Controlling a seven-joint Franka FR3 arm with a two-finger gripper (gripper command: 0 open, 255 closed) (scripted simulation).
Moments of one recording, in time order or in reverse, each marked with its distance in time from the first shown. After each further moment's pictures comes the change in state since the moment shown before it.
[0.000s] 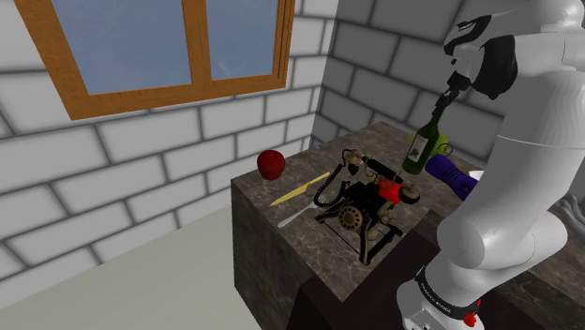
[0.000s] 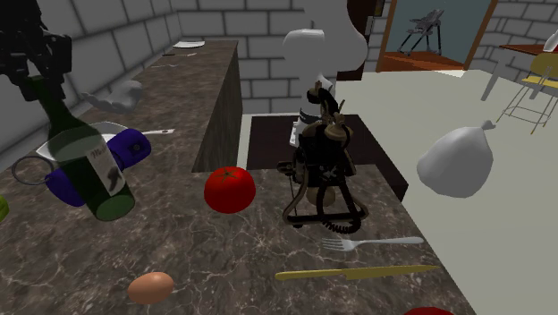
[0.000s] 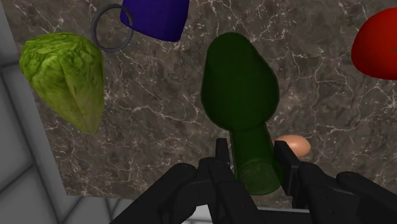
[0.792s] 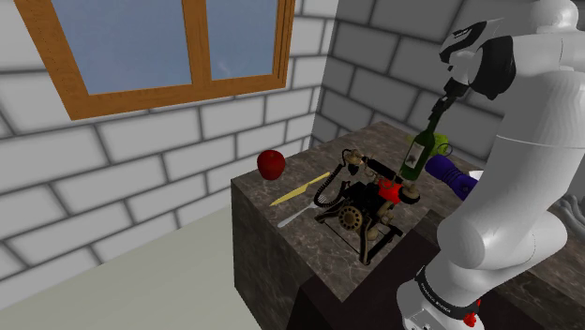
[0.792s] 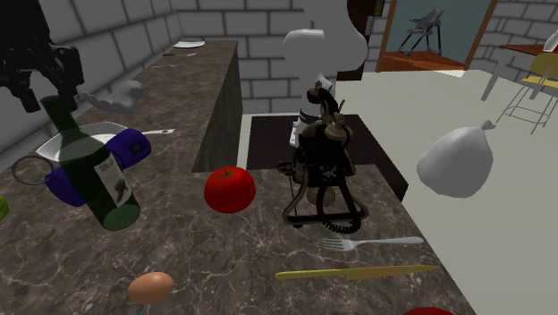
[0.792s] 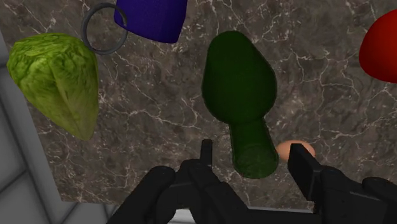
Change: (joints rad) arm 0.004 0.007 0.005 -0.053 0.009 0.058 -0.011
